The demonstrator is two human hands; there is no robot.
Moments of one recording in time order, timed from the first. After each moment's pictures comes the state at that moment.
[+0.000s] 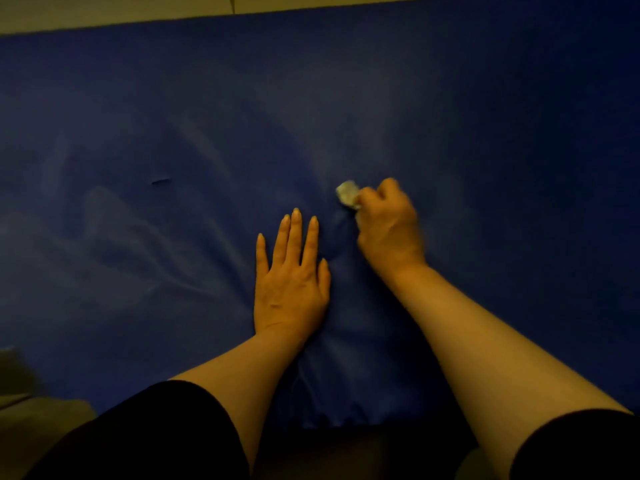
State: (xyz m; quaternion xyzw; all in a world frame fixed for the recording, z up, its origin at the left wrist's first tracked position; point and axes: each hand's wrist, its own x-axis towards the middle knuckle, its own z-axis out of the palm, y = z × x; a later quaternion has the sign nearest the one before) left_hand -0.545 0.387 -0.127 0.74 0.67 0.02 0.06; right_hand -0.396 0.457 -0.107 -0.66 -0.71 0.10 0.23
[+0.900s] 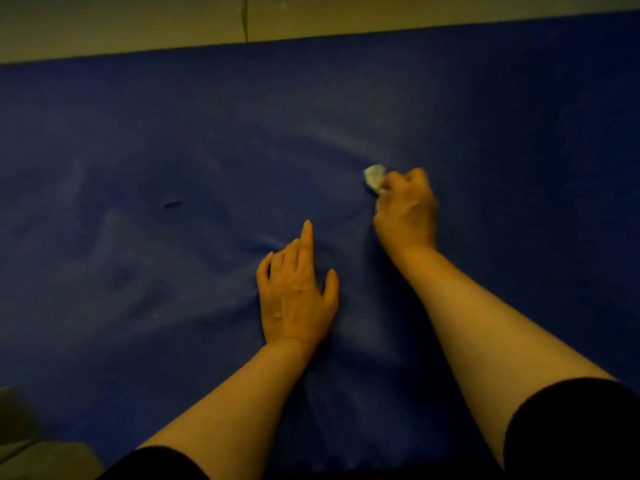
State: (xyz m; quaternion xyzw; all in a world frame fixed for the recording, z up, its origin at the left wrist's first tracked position) left_hand -0.545 0.408 -0.106 0.67 0.72 0.16 0.13; right_hand -0.394 0.506 -0.098 -0.73 -0.64 0.09 0.23
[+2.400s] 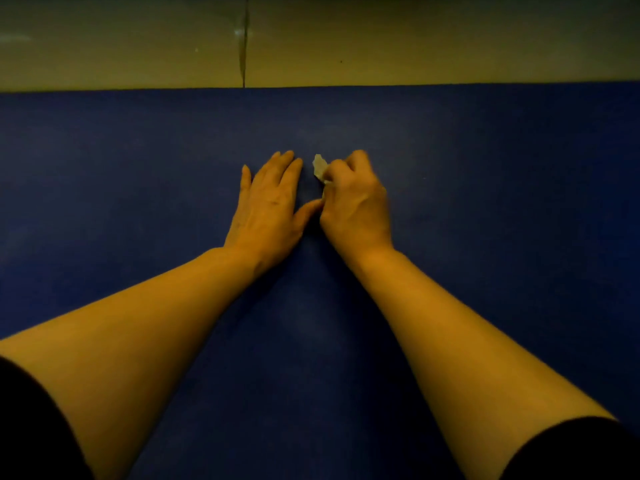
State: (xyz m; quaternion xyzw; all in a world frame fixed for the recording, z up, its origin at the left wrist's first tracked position) left_hand -0.592 0.633 -0.108 0.75 0.62 0.09 0.18; right_hand -0.462 0.638 -0.111 -0.63 -0.71 0.13 0.30
